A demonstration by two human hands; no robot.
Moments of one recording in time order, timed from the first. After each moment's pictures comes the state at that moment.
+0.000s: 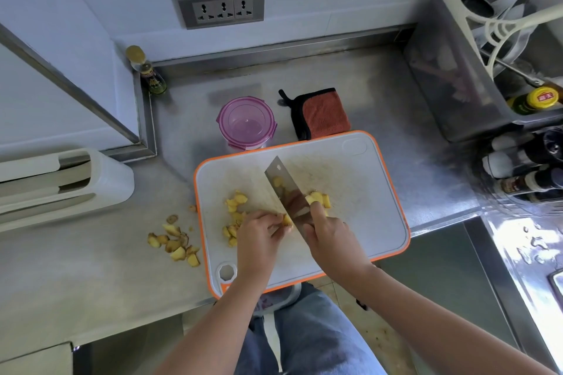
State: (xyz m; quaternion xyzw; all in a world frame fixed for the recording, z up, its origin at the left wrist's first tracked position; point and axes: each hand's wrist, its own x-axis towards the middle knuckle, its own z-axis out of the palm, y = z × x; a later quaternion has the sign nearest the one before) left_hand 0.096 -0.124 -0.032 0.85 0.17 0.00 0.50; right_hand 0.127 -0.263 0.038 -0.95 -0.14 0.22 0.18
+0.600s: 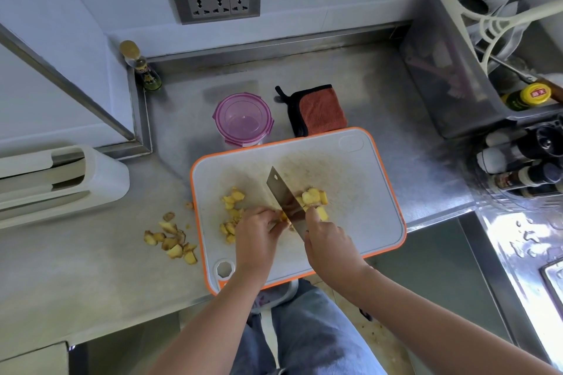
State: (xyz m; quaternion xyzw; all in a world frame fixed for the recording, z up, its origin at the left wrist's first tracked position) left_hand 0.097 -0.123 -0.033 0.88 0.13 0.02 0.45; right_hand 0.117 -0.259 0.037 -0.95 -0.12 0.28 0.11
